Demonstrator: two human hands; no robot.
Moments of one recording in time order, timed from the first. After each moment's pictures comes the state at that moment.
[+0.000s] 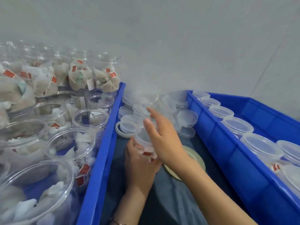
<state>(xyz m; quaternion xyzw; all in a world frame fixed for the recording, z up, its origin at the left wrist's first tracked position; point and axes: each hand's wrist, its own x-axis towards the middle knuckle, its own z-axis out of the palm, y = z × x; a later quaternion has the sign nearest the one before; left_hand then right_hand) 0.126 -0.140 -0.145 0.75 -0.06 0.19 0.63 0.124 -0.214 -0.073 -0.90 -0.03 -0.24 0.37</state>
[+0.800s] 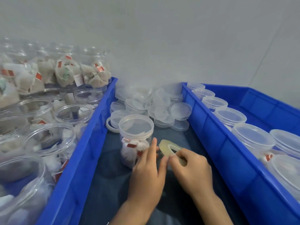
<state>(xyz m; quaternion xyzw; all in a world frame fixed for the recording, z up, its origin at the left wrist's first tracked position) 0.079 -0.170 -0.151 0.80 -0.23 0.22 0.51 0.049 -0.286 -0.124 -0.92 0.15 -0.24 0.29</state>
